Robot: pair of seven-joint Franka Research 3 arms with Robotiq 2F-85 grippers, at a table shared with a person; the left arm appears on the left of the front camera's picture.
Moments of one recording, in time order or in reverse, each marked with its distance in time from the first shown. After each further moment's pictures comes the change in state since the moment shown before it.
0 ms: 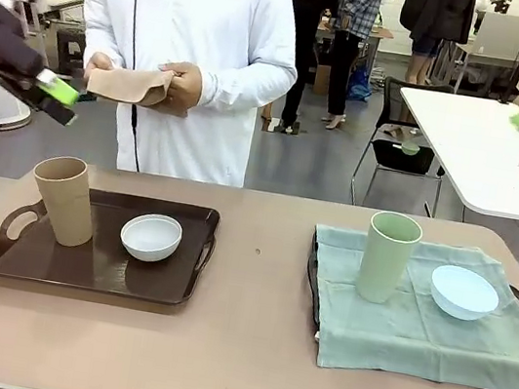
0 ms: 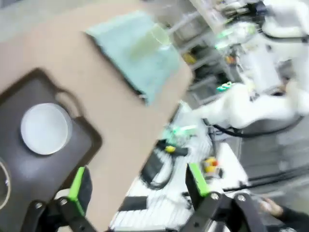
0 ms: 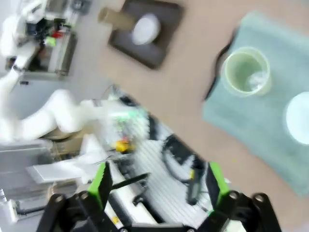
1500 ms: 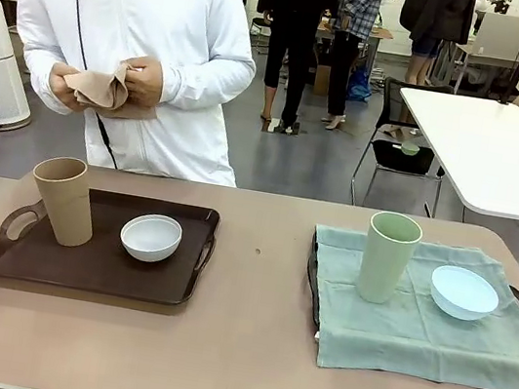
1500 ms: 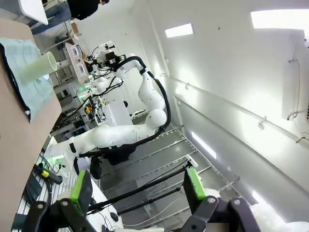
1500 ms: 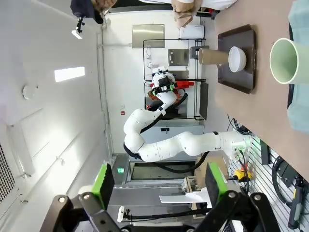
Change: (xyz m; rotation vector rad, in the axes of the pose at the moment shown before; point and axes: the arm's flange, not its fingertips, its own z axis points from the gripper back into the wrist) left arm -0.129 0.081 0.065 -0.701 -0.275 0.326; right arm -0.051 -0.120 0.032 0.640 -0.218 -0.369
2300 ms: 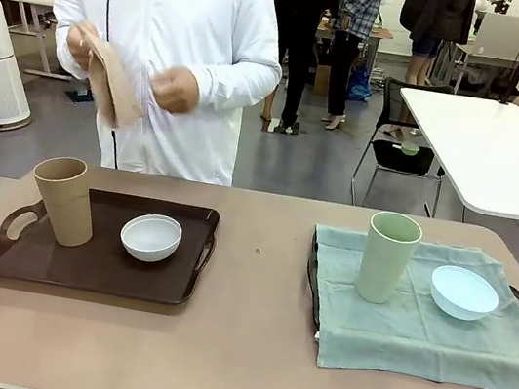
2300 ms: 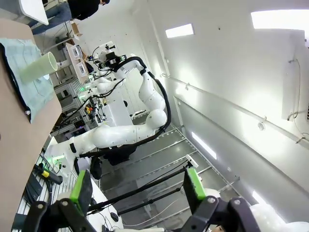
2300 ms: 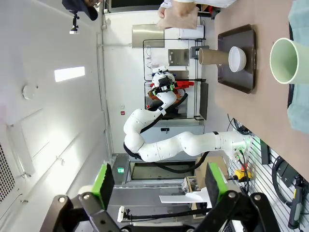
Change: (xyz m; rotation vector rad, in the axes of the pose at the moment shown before) left arm 0.000 0.000 0.000 0.001 -0.001 0.001; right arm 0.000 0.000 0.000 0.000 0.000 0.000
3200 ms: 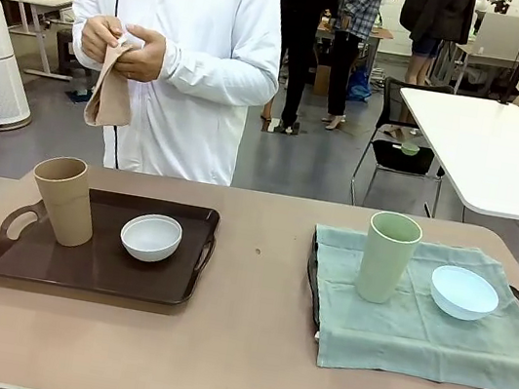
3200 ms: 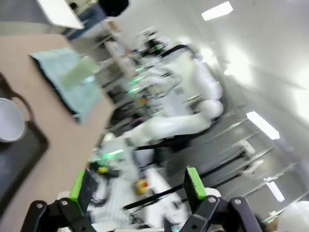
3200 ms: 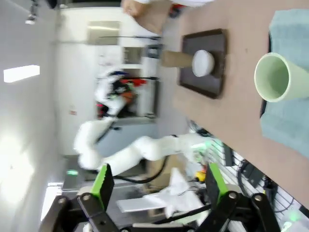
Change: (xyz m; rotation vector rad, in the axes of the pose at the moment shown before) left arm 0.019 -0.044 -0.014 0.342 0.087 -0.267; right arm 0.025 0.054 -0.081 -0.320 0.029 0.092
